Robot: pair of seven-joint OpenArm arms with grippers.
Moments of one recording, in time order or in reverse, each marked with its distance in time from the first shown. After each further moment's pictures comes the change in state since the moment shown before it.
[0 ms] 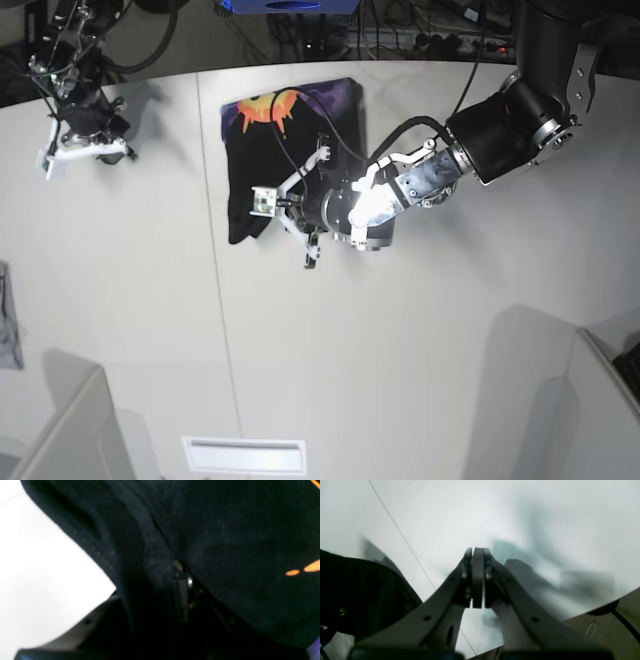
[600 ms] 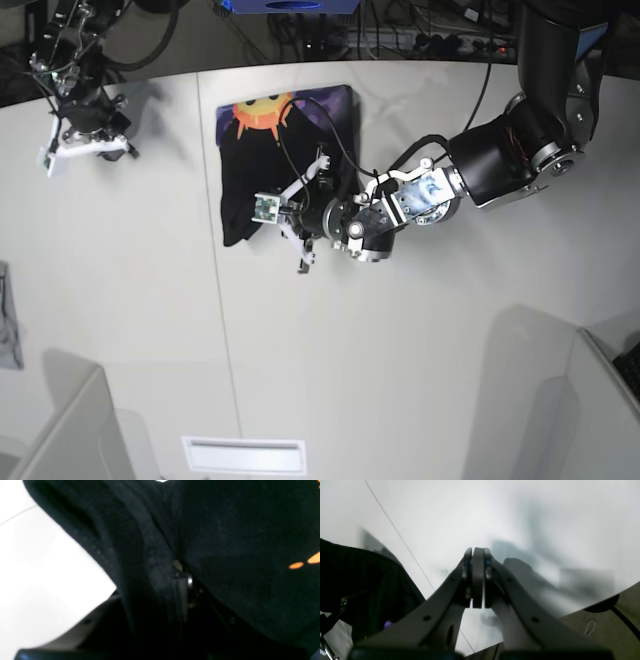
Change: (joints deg) left arm -5.7 0.5 8.2 -9.4 0.0 -0.5 -16.1; right arm -0.6 -0.2 0.0 -0.2 0.0 0.0 0.0
